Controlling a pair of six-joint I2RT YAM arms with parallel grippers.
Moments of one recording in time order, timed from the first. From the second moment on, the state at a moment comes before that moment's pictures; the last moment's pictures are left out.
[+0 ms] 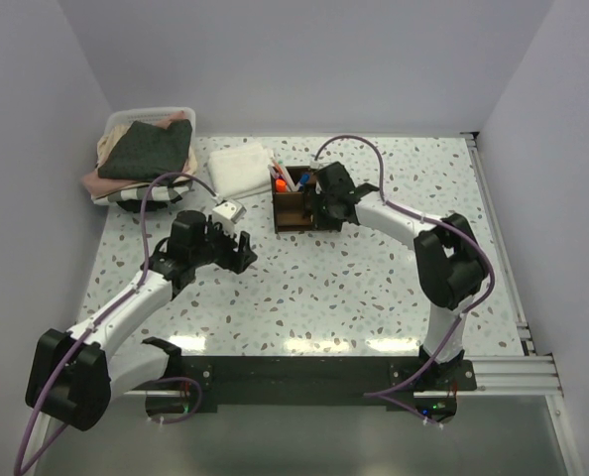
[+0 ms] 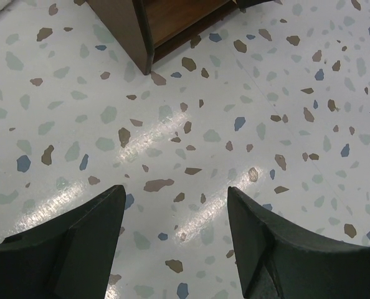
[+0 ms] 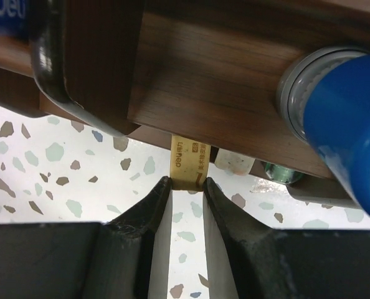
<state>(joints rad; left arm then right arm) -0.35 1.09 0.59 -0.09 0.35 -0.01 0.57 1.89 1.38 -0.42 0.04 0.33</state>
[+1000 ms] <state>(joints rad) -0.35 1.09 0.57 -0.09 0.35 -0.01 0.63 1.96 1.49 -0.42 0.19 0.35</state>
